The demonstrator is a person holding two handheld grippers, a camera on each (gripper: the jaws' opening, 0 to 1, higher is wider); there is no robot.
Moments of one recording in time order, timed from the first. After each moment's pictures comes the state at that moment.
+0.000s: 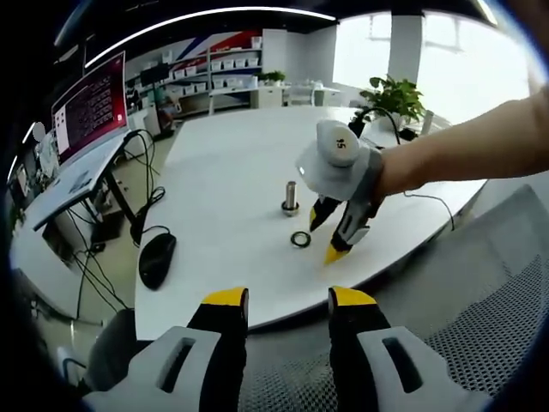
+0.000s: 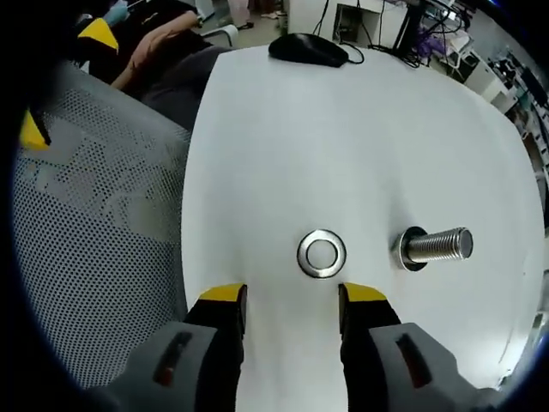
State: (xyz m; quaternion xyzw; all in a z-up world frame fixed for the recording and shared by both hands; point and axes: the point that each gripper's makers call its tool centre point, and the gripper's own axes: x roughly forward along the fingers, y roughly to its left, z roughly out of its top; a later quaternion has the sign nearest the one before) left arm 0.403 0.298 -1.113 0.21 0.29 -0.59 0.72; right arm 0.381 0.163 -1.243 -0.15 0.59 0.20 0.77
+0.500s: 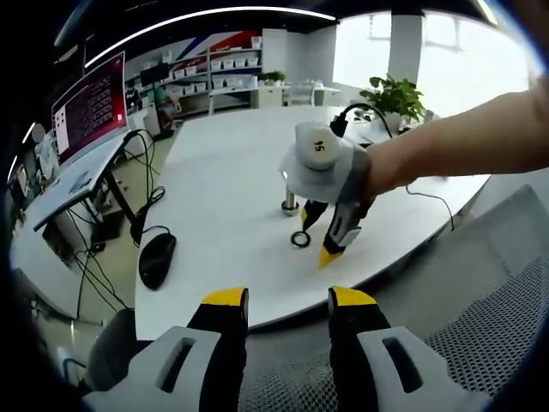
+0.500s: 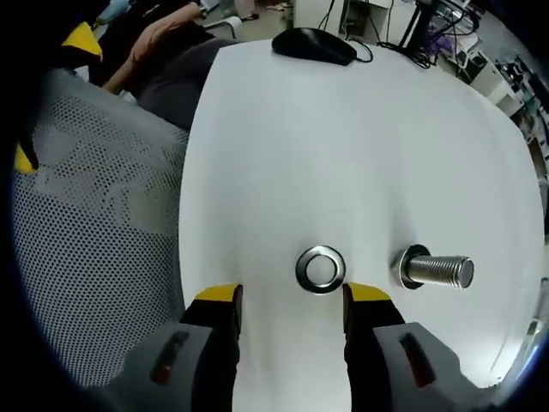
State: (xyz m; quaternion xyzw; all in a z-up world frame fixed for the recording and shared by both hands) left arm 0.403 0.298 -1.113 0.21 0.29 -0.59 0.72; right arm 0.385 0.170 -1.242 -0.17 0.61 0.21 0.75
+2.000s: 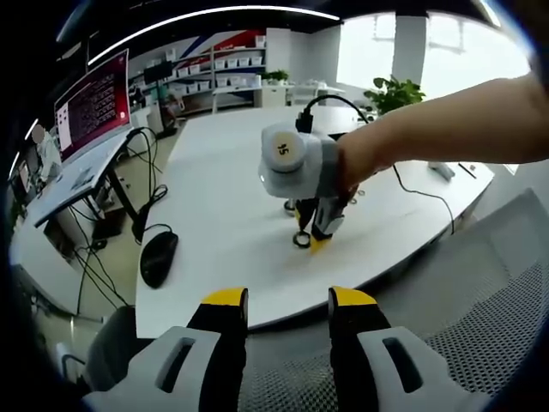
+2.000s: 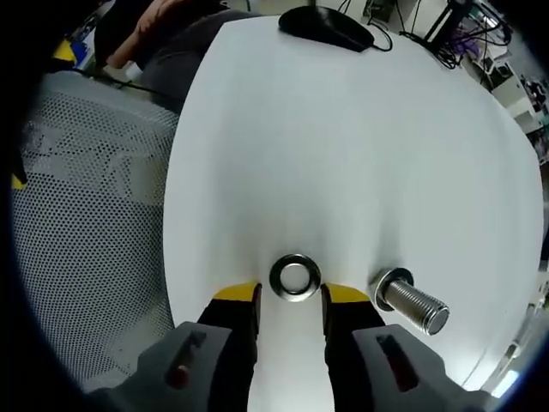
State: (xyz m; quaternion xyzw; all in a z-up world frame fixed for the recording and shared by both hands) left arm 0.404 0.297 -1.114 0.21 0.30 -0.58 0.73; right arm 0.394 0.160 -1.239 -0.21 0.65 0.23 0.70
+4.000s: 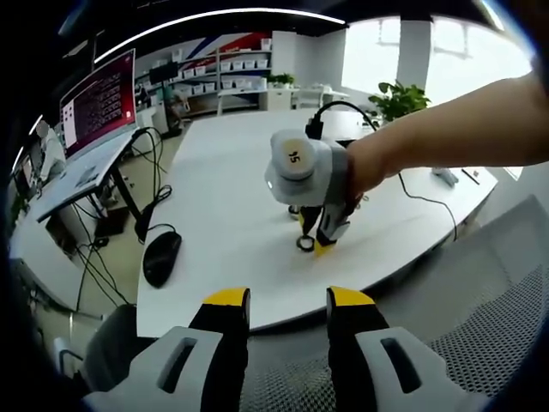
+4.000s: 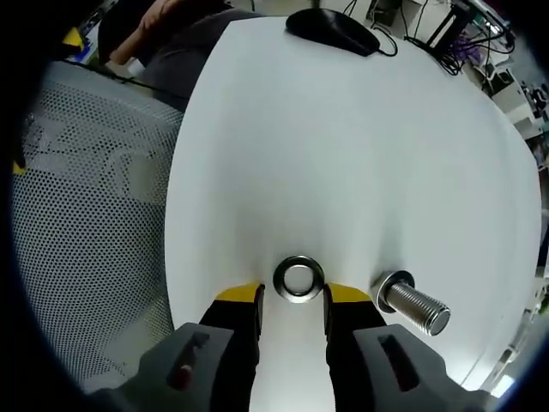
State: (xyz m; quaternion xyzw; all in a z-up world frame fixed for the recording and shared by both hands) left arm 0.409 0.300 -1.108 0.19 0.30 -0.56 0.75; right arm 0.398 0.161 -1.241 -0.22 0.64 0.23 0.70
